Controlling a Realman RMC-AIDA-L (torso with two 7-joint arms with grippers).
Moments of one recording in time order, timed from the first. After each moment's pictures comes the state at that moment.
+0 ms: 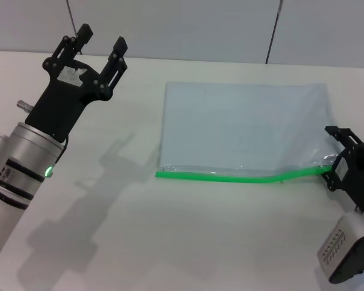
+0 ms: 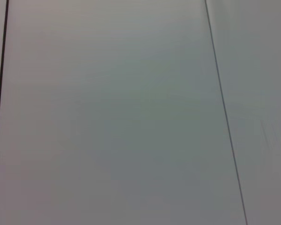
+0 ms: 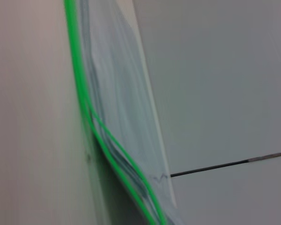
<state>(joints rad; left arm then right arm) -0.57 -2.04 0.11 -0.20 1.50 1.54 -0.15 0.44 2.03 -2.82 -0.34 1.28 -0.92 -1.33</state>
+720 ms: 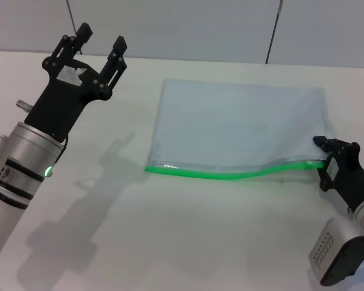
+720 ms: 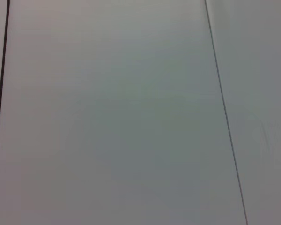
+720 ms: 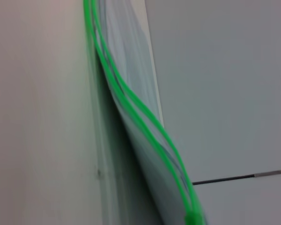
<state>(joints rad) -0.57 -2.04 0.11 -0.20 1.50 1.54 -0.15 0.44 2.04 -2.82 -0.38 1.30 -0.90 -1.43</state>
